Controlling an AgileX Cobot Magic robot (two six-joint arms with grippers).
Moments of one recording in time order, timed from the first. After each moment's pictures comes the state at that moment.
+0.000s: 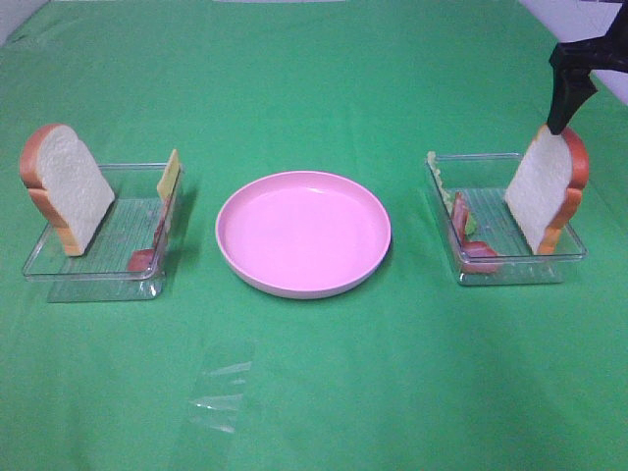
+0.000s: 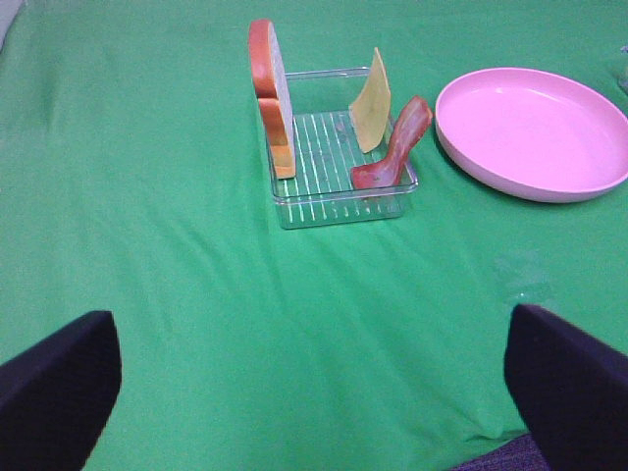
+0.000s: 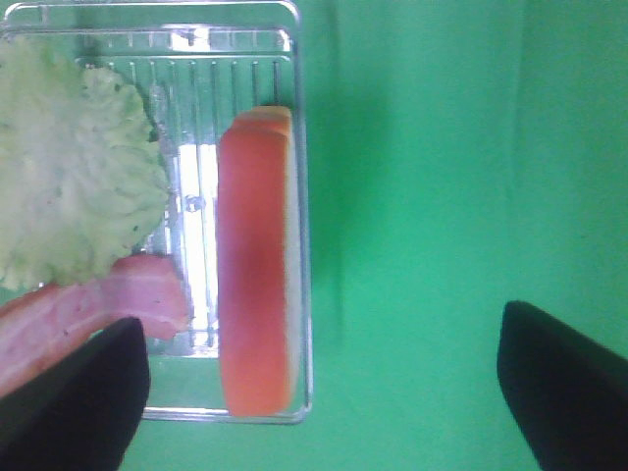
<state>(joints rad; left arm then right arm) 0.05 -0.01 -0.52 -0.18 1.09 0.12 -0.07 2.03 -1.78 0.04 1.21 -0.12</state>
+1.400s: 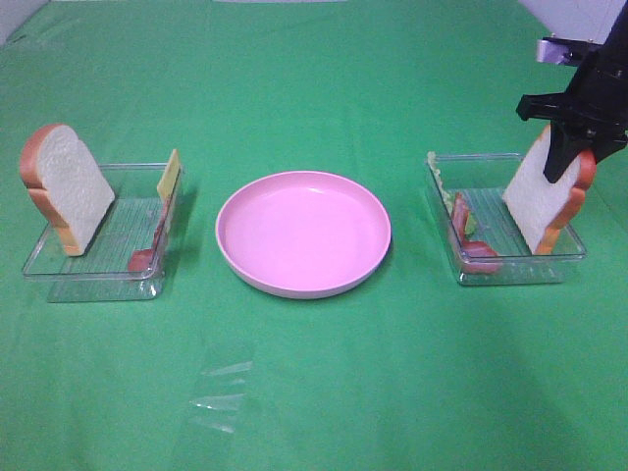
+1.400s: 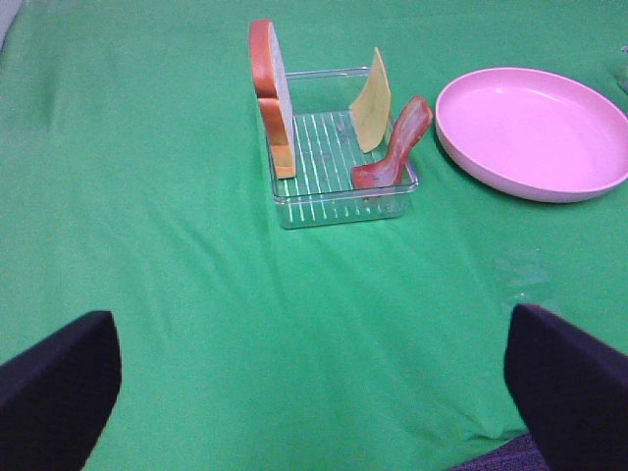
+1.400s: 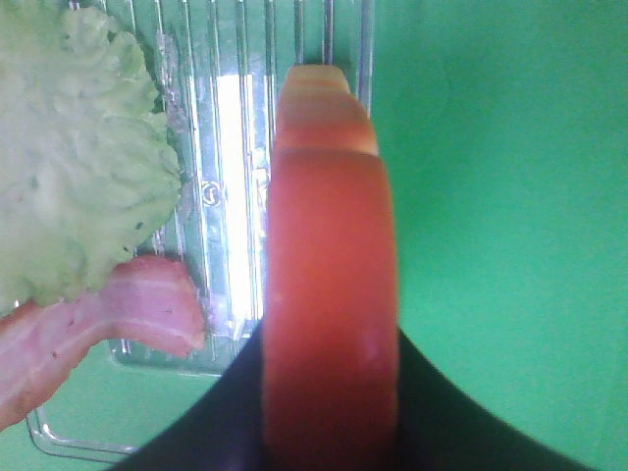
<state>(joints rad) 0.05 -0.01 -0.52 -0.18 1.09 0.12 -0.07 2.18 -1.79 0.10 1.21 -0.15</state>
